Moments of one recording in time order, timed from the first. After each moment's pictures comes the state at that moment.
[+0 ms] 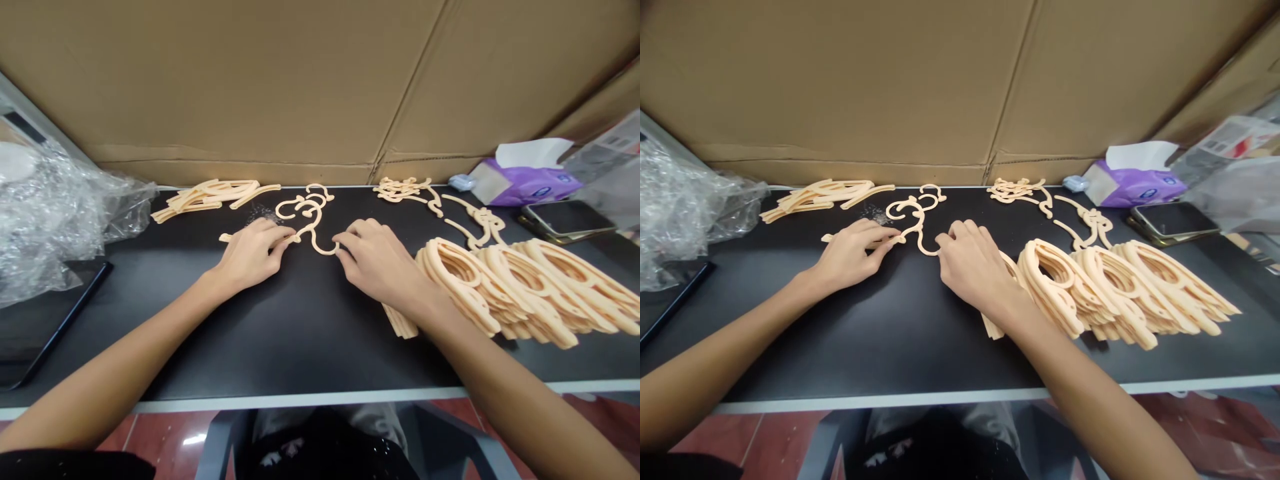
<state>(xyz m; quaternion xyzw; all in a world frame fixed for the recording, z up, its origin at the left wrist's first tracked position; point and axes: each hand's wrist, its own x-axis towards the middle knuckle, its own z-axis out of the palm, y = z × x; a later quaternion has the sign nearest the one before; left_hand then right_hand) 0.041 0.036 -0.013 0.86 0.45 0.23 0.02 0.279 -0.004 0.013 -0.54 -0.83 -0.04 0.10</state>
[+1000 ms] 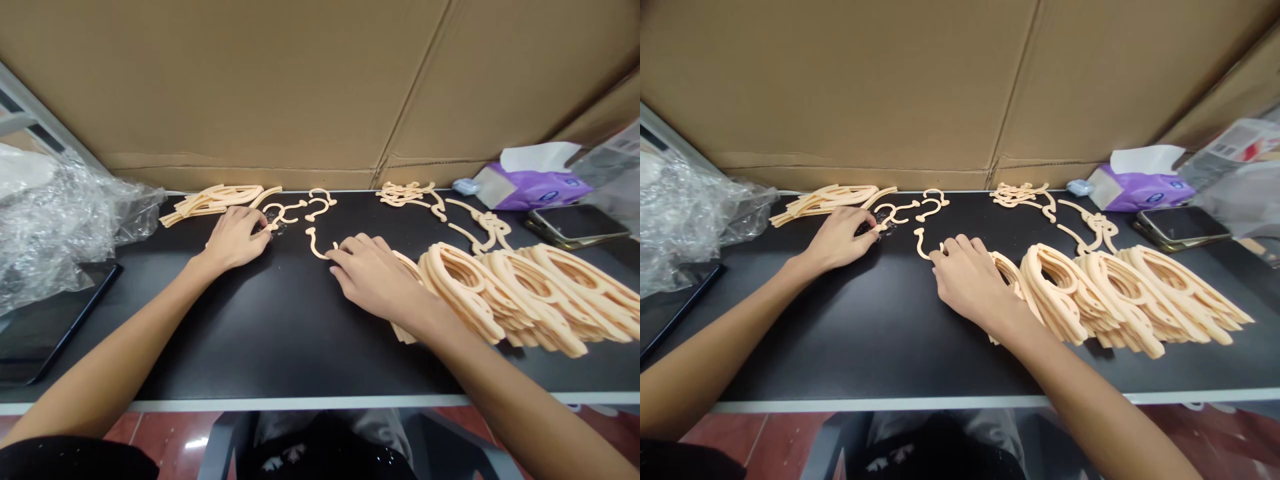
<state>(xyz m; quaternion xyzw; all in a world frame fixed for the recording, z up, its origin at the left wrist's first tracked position) 0.007 0.073 -0.009 0.81 0.55 0.18 0.02 0.270 -0.015 0.016 -0.51 -0.86 -0.03 0.03</state>
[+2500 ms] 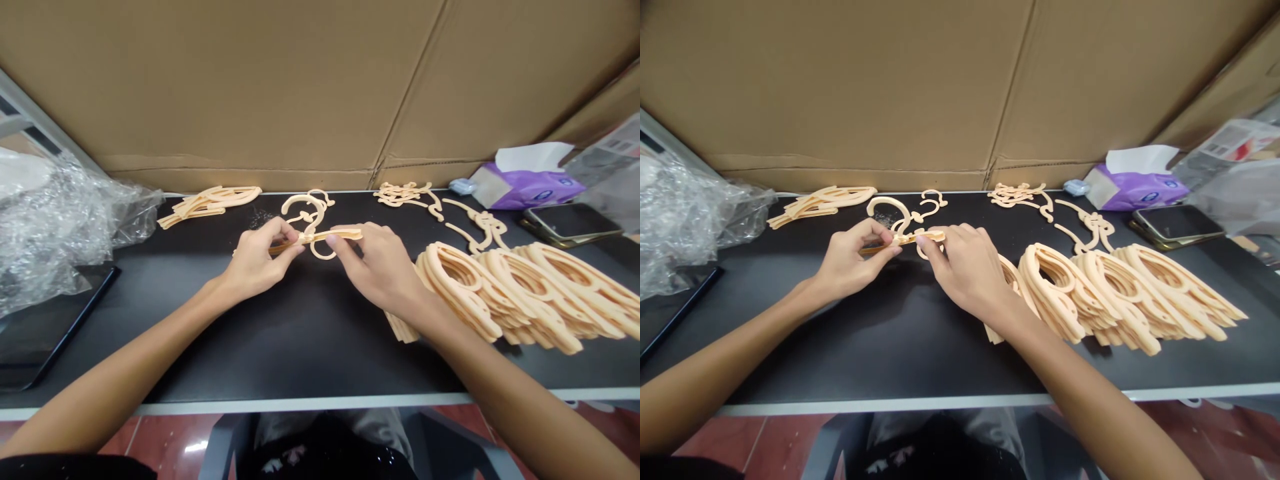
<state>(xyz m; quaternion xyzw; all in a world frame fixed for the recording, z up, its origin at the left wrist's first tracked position) 0.055 0.018 0.002 0.78 0.44 0.39 0.19 0.269 -0.011 0.022 -0.54 -0.79 0.04 0.29</state>
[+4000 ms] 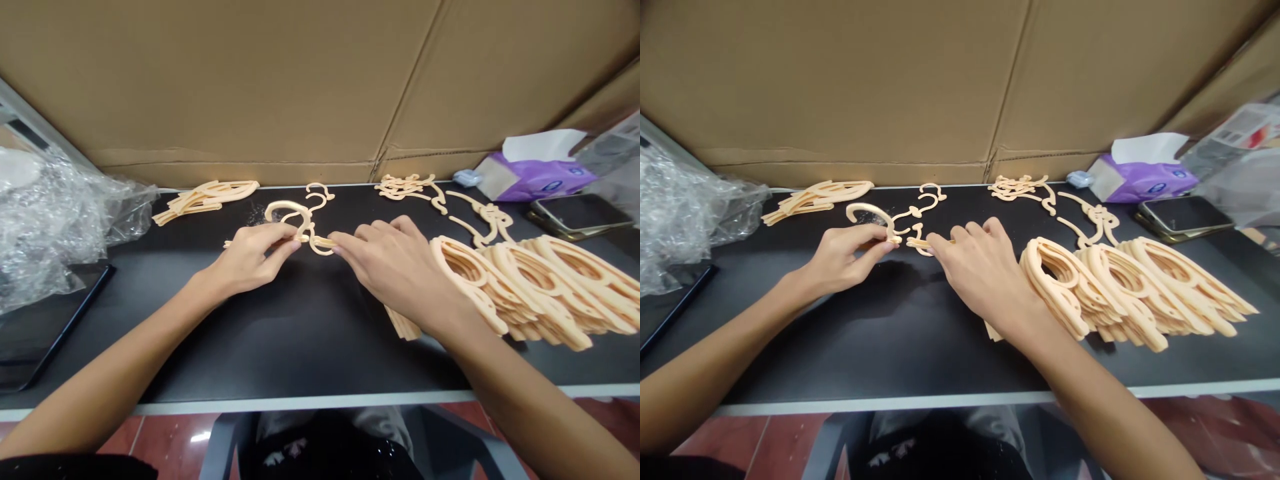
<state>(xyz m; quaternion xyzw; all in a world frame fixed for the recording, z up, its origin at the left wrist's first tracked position) 0.042 0.027 0.002 0.88 0.32 0.35 0.05 0.280 -0.023 0.036 -0.51 -0.85 -0.15 0.04</state>
